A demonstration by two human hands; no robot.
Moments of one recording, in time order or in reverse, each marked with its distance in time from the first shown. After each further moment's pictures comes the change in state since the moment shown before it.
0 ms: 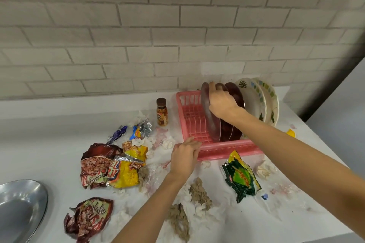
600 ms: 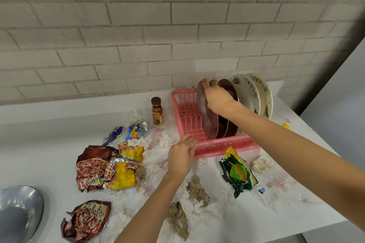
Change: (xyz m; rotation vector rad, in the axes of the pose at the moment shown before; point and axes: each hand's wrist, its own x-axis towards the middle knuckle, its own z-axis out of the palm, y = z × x) left_hand -0.003 0.002 0.000 -0.092 0.004 -0.041; right_hand 0.007 0.008 0.000 -0.080 -0.042 -0.004
